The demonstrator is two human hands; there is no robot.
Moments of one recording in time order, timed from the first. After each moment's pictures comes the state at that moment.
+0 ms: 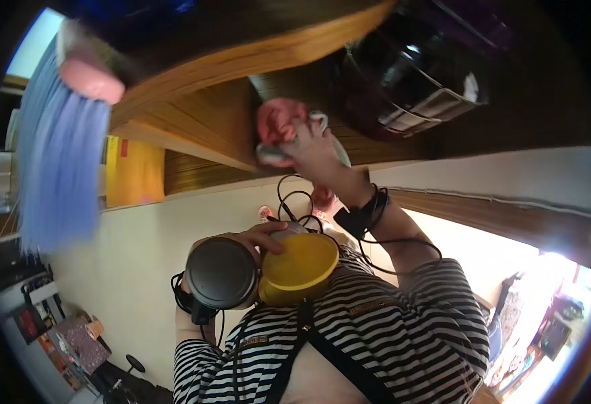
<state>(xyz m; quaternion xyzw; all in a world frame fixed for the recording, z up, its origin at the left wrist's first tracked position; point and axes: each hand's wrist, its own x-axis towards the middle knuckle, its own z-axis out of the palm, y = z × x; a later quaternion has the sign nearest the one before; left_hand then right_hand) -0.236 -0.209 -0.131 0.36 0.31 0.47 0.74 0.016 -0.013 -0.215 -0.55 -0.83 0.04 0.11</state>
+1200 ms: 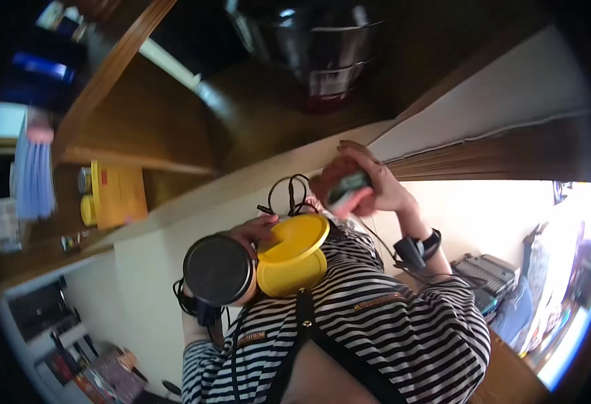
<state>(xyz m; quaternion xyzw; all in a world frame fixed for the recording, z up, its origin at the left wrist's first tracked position) -0.220 -0.173 -0.150 0.41 0.27 0.39 0.78 0.167 -0.155 -0.170 -0.47 -0.73 0.35 0.36</state>
